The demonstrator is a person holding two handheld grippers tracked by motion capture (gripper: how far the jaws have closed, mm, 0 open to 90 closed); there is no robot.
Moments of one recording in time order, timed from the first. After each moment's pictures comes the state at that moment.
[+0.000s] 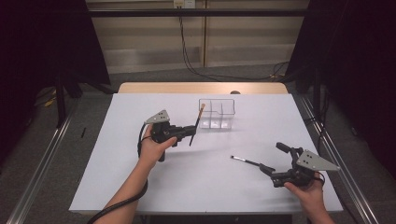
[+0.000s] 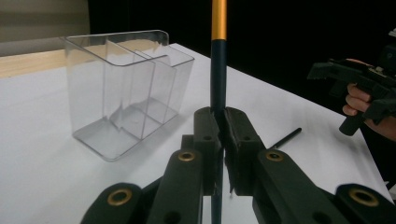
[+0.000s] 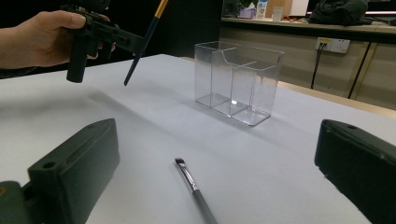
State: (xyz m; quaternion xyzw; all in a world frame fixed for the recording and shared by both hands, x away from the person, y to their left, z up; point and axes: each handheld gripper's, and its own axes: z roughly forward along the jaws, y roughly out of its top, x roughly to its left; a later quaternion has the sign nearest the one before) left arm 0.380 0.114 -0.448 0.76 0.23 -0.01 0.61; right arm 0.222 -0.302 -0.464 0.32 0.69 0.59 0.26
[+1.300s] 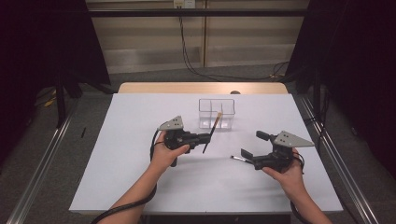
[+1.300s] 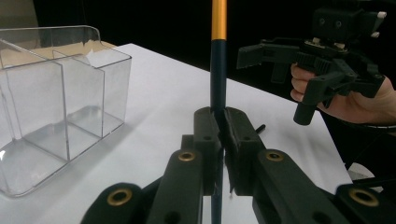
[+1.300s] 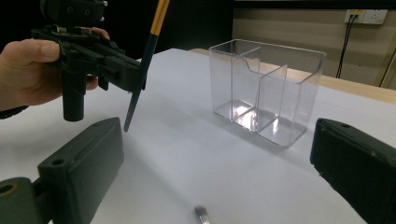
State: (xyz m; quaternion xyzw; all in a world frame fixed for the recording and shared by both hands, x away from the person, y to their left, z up) left arm 0.364 0.079 -0.453 0.76 0.17 -0.04 0.62; right arm 0.271 -0.256 -0.445 0.35 0.71 0.58 0.21
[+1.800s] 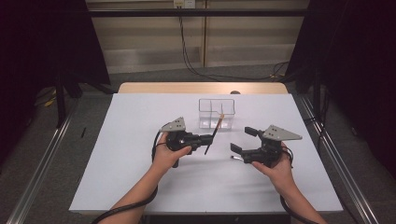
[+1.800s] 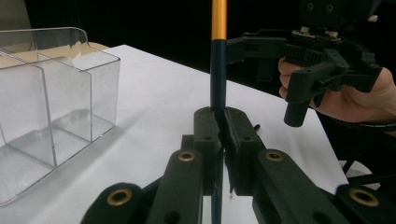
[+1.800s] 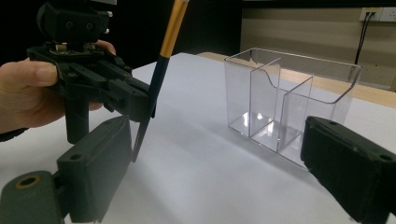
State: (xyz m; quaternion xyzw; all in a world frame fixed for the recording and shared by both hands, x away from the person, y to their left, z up) left arm 0.360 0.074 -0.454 0.76 0.16 -0.04 0.63; right arm 0.287 -0.229 -0.437 0.34 0.71 0.58 0.19
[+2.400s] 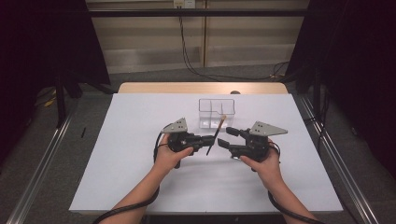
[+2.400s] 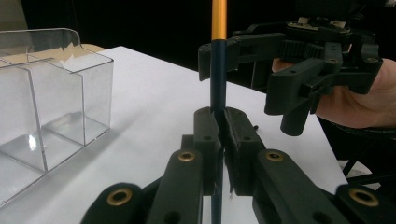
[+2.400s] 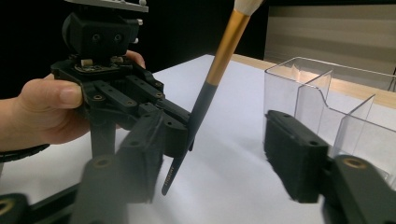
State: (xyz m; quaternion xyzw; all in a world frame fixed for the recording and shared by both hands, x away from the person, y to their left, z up) left arm 0.357 0.069 -0.454 0.76 0.16 -0.04 0.63; right arm 0.299 -0.196 -0.431 0.32 0.72 0.60 0.15
